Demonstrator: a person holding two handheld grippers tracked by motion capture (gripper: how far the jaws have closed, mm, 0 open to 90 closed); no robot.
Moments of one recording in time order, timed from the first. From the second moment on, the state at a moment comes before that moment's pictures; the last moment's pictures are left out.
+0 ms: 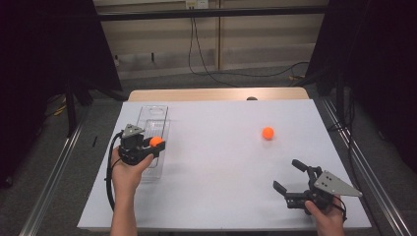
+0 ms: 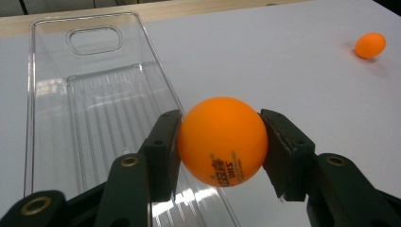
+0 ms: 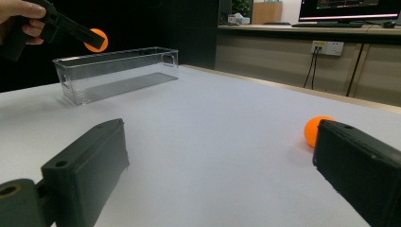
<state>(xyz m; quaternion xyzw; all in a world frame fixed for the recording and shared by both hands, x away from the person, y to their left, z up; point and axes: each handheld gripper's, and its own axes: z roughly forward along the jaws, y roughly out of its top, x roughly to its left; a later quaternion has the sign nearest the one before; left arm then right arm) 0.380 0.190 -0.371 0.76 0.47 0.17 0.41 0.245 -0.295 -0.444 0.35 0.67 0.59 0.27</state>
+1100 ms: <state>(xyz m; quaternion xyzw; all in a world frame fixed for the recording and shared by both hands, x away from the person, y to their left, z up) 0.384 0.203 -0.377 0.75 0.49 0.19 0.40 0.245 -0.295 -0.443 0.35 0.67 0.60 0.27</state>
